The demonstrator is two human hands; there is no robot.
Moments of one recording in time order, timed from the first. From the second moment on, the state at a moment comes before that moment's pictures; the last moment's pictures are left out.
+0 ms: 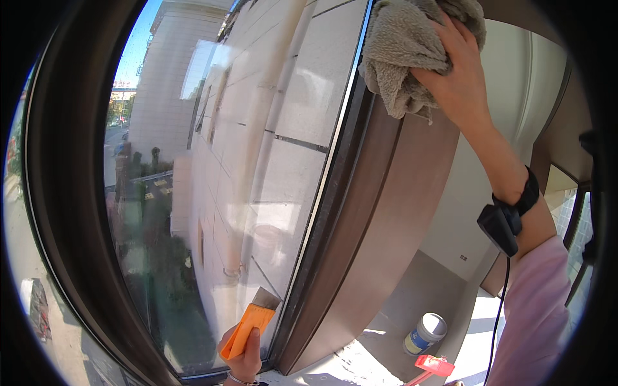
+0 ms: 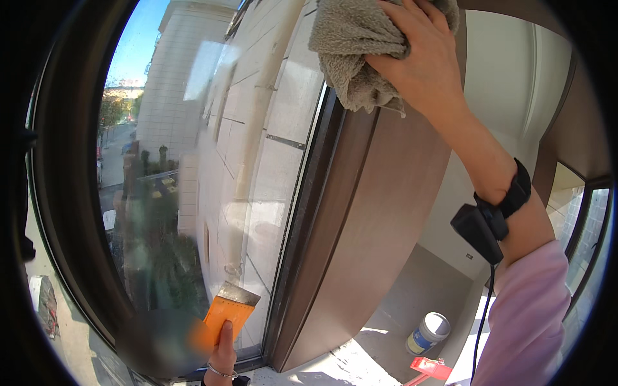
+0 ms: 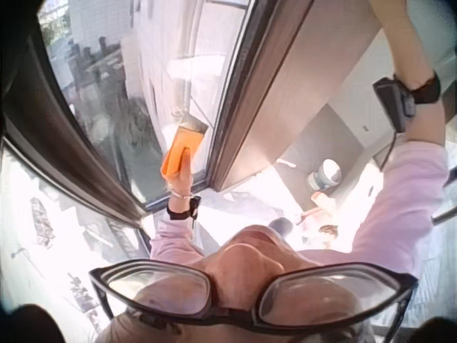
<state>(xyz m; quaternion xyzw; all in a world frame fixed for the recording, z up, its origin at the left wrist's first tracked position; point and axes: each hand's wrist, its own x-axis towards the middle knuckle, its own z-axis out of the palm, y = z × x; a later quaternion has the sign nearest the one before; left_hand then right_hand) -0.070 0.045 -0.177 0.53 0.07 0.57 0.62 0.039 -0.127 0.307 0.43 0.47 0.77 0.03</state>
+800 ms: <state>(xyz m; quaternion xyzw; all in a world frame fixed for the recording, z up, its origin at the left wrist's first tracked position) -0.109 0.062 -0.154 0.41 0.01 0.65 0.65 0.079 -0.103 -0.111 0.62 0.73 0.24 0.18</state>
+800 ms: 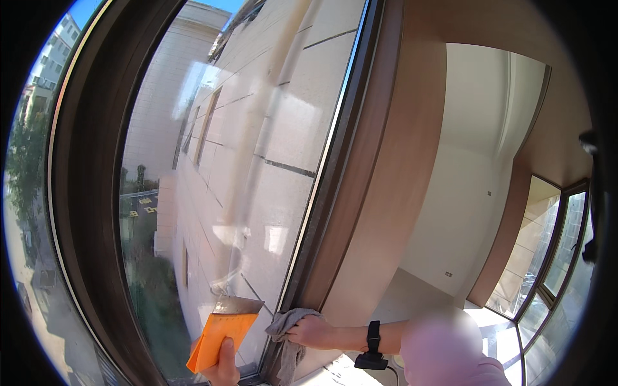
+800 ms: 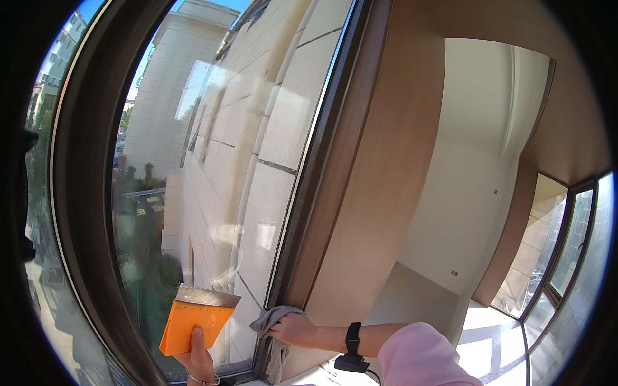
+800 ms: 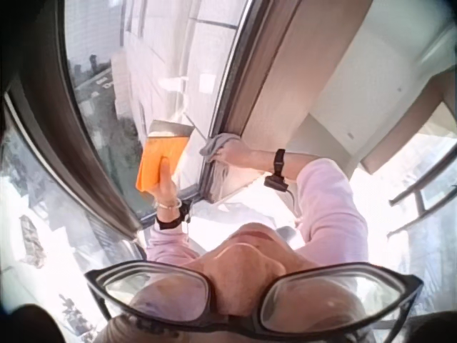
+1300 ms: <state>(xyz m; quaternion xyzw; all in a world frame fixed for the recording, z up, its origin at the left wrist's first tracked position) -0.086 0.088 -0.163 0.31 0.06 0.68 0.66 0.120 -0.054 0.274 0.58 0.38 0.70 0.16</state>
